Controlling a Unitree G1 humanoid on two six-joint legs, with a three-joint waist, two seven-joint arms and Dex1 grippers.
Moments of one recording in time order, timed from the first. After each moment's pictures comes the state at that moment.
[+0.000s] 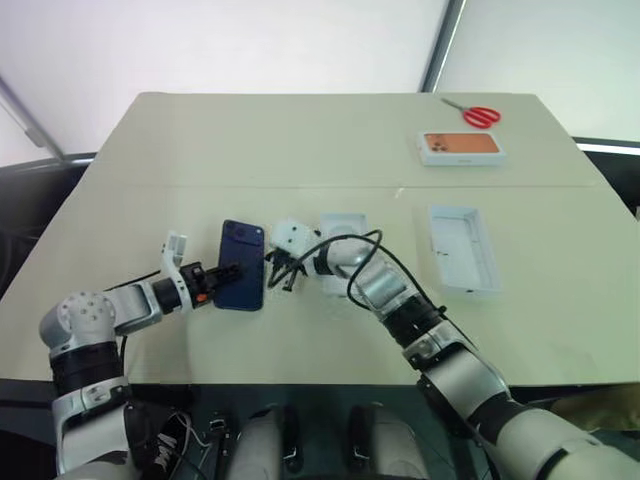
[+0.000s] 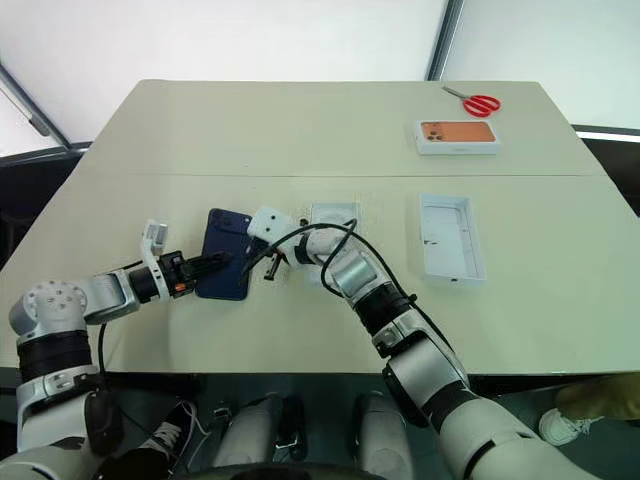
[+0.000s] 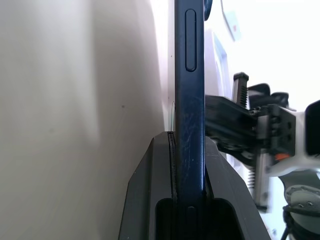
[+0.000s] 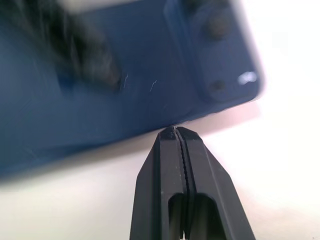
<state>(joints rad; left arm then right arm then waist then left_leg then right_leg) -0.44 0.44 0.54 0.21 -0.87 1.42 -0.56 -0.80 -0.02 0.30 0.45 -0.02 0.35 0.80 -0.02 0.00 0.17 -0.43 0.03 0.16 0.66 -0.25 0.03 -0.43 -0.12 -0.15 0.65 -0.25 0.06</state>
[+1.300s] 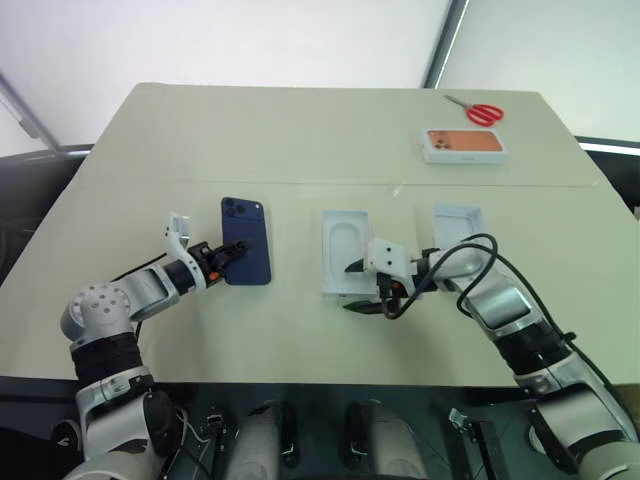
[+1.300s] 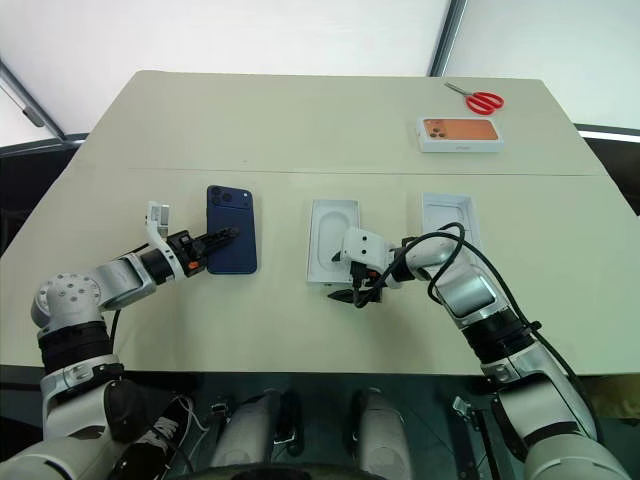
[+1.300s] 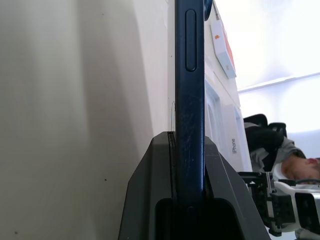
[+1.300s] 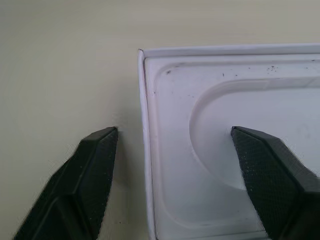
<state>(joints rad) -0.52 0.34 0.58 0.19 -0.93 1.32 -0.36 -0.57 -0.58 0.35 0.08 0.06 0.32 1.14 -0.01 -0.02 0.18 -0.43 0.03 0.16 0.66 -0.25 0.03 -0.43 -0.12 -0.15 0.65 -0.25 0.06</state>
